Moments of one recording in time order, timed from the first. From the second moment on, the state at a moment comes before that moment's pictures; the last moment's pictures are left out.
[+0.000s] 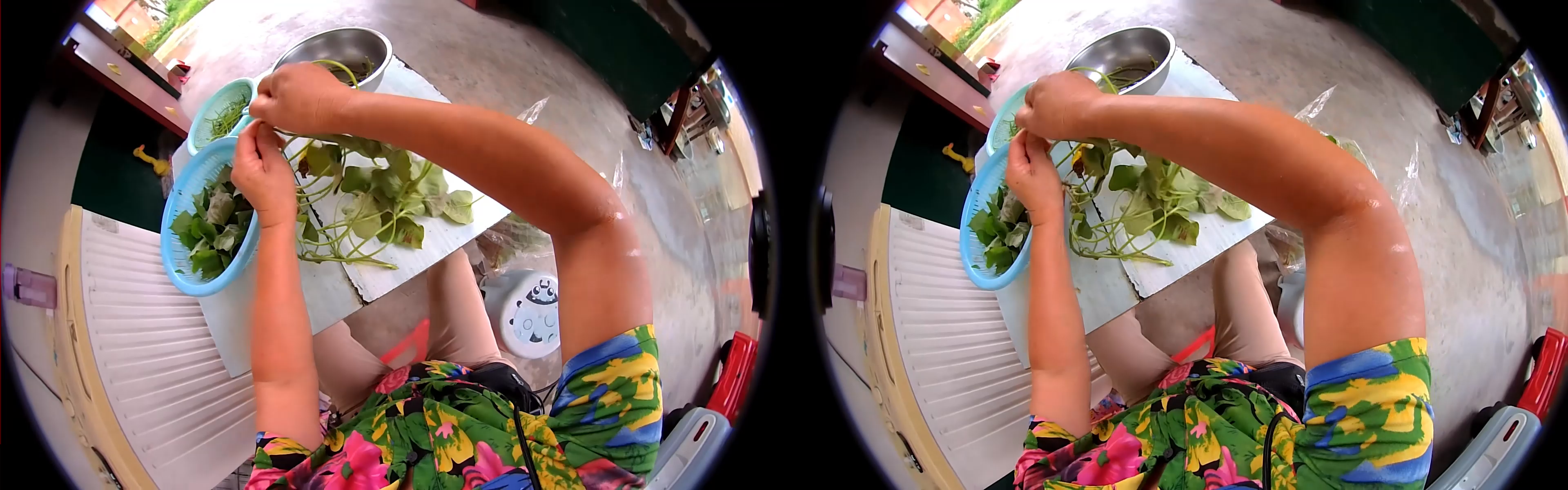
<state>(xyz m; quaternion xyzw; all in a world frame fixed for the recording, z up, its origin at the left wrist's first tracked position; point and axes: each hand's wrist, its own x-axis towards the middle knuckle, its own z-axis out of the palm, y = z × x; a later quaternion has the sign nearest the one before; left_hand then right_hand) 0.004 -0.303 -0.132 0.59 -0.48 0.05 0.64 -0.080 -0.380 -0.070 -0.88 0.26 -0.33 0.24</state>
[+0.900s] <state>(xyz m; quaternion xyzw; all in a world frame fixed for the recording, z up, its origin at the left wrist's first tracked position) 0.016 -0.191 -0.188 0.62 -0.66 -0.04 0.42 -0.161 -0.425 0.030 -0.82 0.23 -0.42 0.30</state>
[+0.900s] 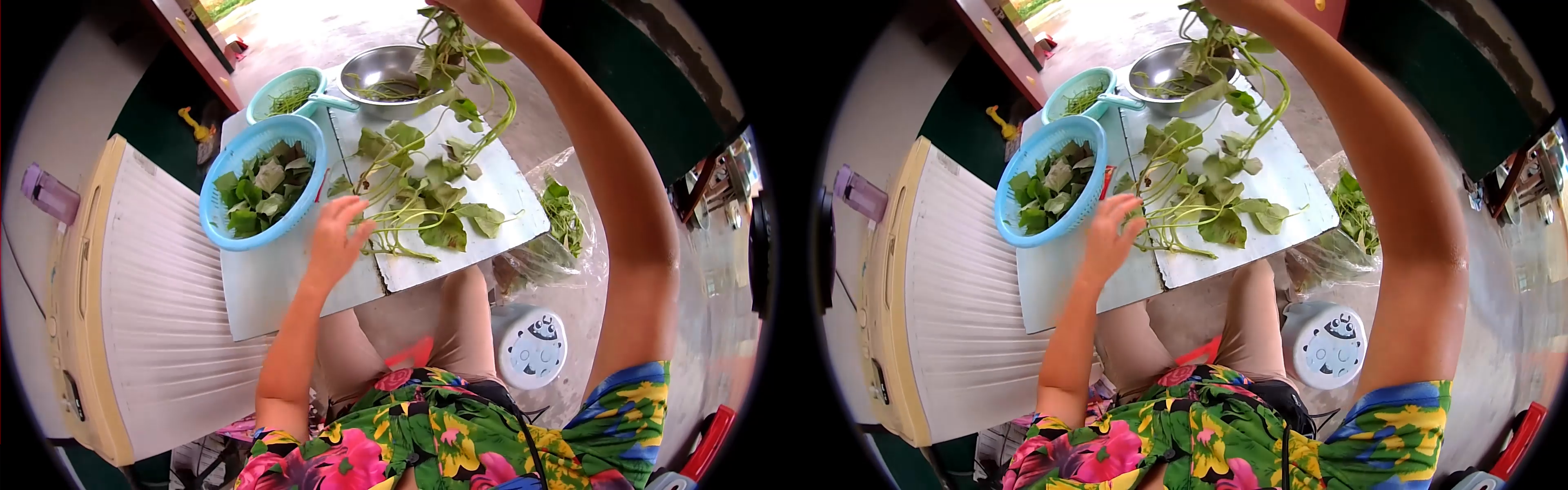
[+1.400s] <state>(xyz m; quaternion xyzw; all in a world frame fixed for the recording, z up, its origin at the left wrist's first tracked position) 0.006 -0.144 -0.244 0.69 -0.59 -0.02 0.42 -0.170 -0.418 -0.098 -0.81 0.31 -0.40 0.30</state>
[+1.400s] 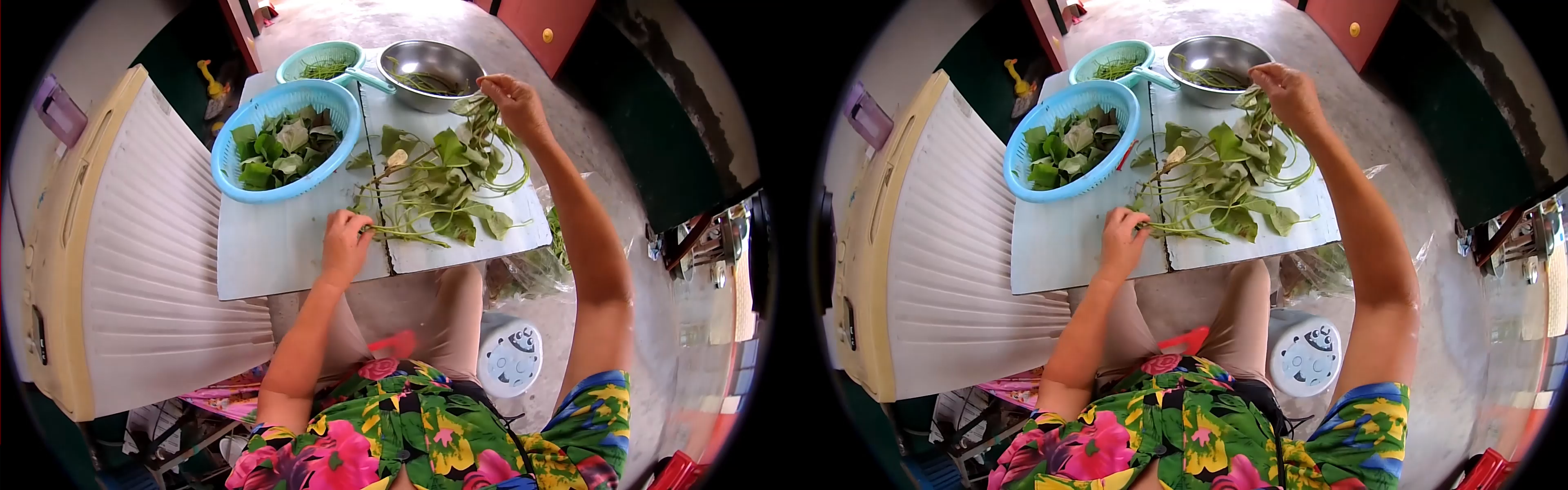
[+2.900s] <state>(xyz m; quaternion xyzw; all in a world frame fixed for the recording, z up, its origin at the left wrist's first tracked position) 0.041 -0.094 -0.252 0.69 -0.52 -0.07 0.50 -0.085 -0.390 -0.098 -0.91 0.23 -0.22 0.25</state>
